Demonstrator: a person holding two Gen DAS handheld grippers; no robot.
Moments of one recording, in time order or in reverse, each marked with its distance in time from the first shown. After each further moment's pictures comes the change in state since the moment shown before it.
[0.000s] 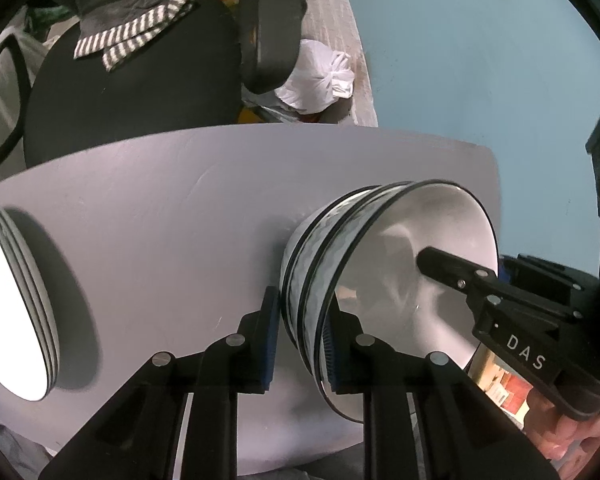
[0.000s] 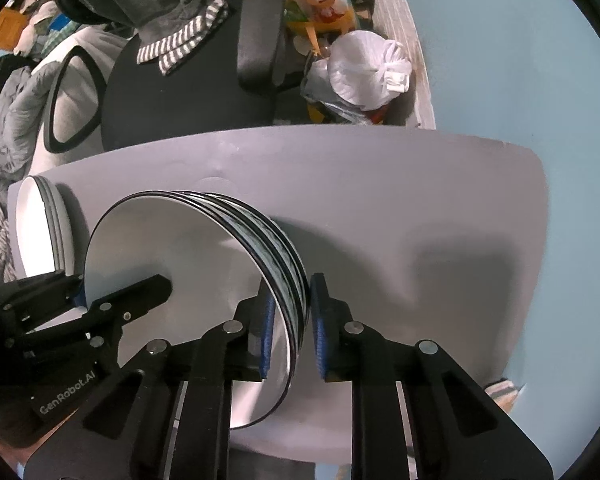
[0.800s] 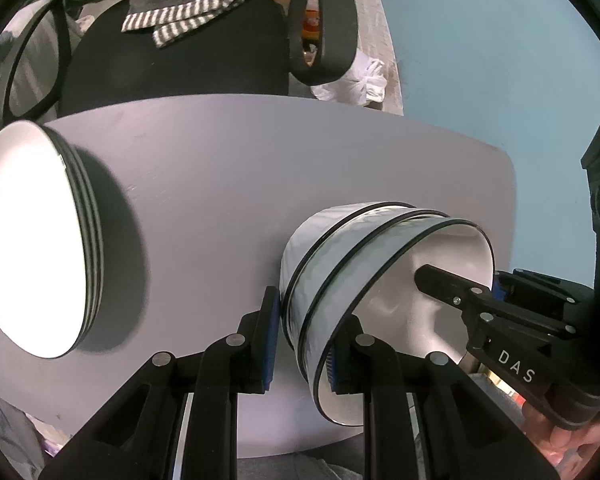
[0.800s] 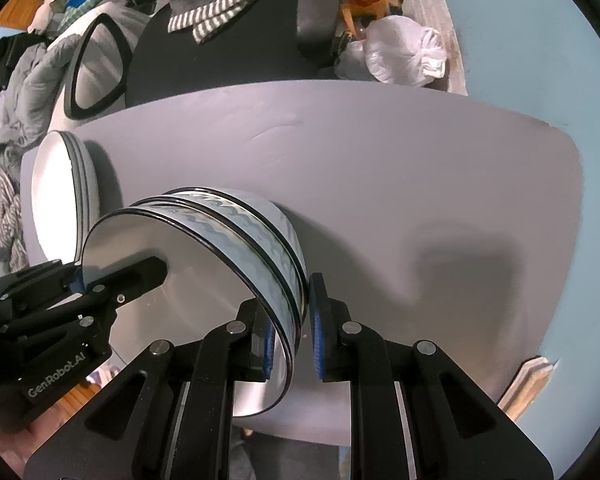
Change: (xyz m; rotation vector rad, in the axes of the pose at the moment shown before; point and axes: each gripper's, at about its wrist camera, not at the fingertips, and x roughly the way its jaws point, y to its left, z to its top) left arm -0.019 0.036 -0.034 -0.081 -0.021 0.026; right arm 0.015 0.048 -0.018 -0.055 0.058 0.033
